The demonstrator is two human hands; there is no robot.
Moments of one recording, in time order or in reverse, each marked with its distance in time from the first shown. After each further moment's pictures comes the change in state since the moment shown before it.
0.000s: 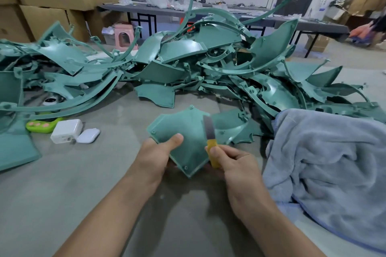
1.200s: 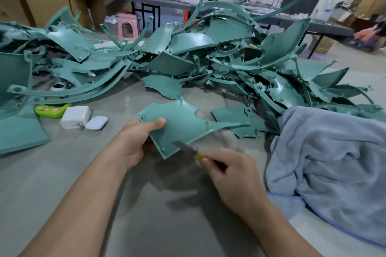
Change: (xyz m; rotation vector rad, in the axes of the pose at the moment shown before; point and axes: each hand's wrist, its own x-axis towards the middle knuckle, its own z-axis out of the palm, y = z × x) left_hand 0.026 0.025 -0.056 0.025 0.016 -0.040; right_hand -0.022 0.006 -0.008 -0.957 -0.139 -0.617
